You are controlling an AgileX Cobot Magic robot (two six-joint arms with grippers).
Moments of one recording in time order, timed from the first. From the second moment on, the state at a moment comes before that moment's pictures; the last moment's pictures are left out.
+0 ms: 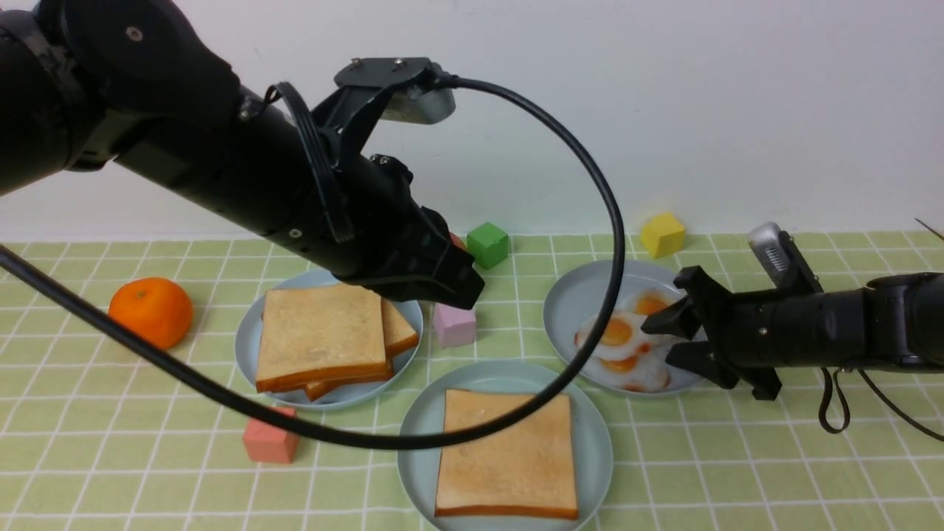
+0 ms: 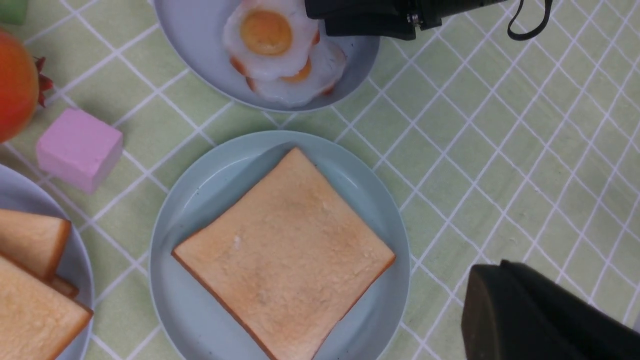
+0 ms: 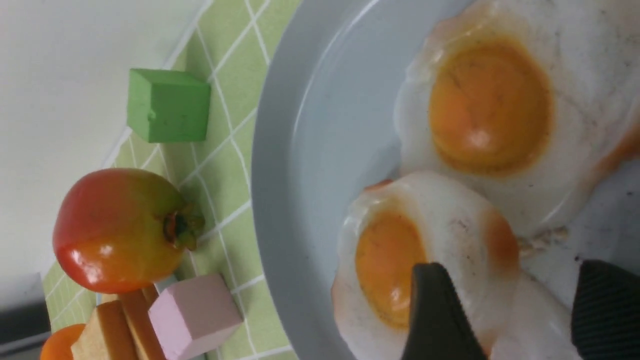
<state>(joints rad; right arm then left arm) 0.04 2.00 -1.03 1.73 0.49 -0.89 -0.42 1.53 -1.33 -0.66 0.88 0.56</state>
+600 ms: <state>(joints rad) 0.04 2.00 -1.05 1.73 0.51 -0.84 -0.42 1.56 -1.33 -0.66 0.89 0.55</state>
